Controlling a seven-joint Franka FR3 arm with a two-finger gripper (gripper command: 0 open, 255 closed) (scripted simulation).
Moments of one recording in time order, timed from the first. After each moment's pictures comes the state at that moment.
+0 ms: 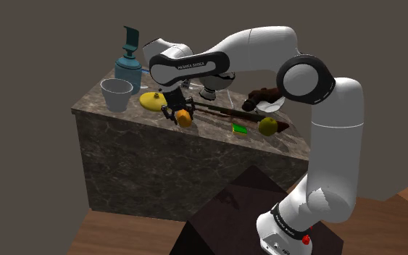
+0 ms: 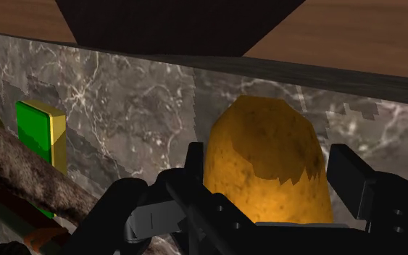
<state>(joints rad) 0.07 0.57 0.20 -1.51 -0.35 1.53 1.03</state>
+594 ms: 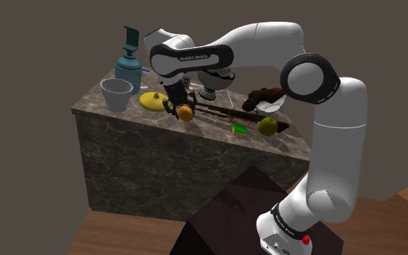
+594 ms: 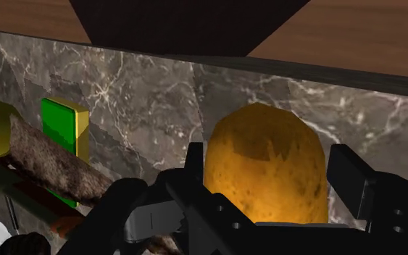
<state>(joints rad) 0.07 0.55 0.20 -1.47 -0.34 1.47 1.02</state>
